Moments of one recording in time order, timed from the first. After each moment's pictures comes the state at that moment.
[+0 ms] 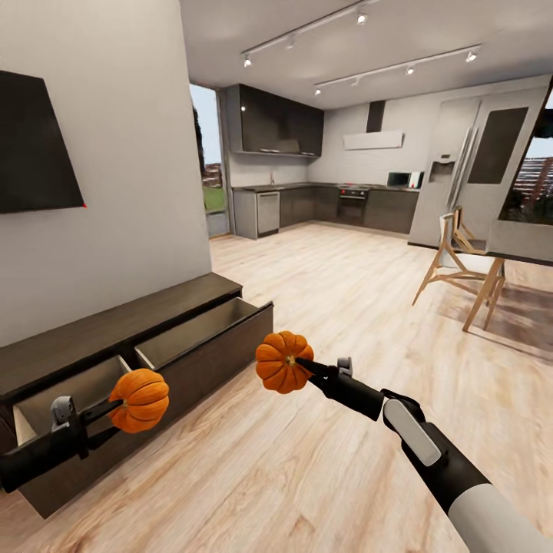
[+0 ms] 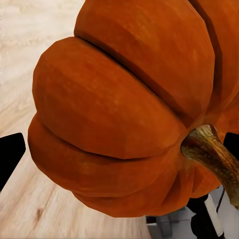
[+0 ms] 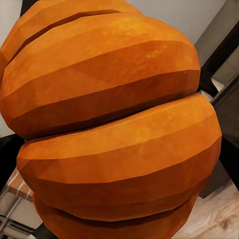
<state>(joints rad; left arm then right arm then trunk) -0.42 0.49 0.28 -0.71 0.68 0.91 -1.14 -0.60 -0.18 0.35 -0.99 -1.16 0.60 0.68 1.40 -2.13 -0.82</state>
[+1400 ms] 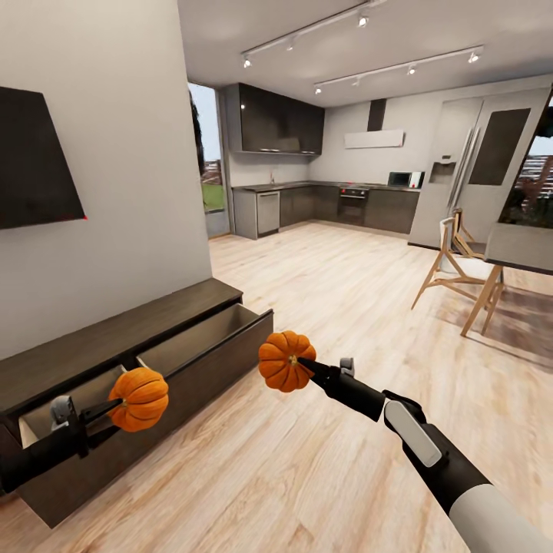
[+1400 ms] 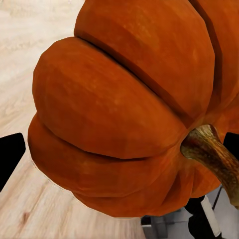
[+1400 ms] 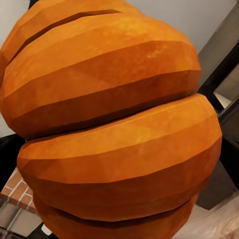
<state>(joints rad) -0.42 0.49 0.28 -0.71 0.69 0.91 -1.15 -0.60 -0.18 0.36 -0.97 -1.15 0.56 0.69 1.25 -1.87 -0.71</state>
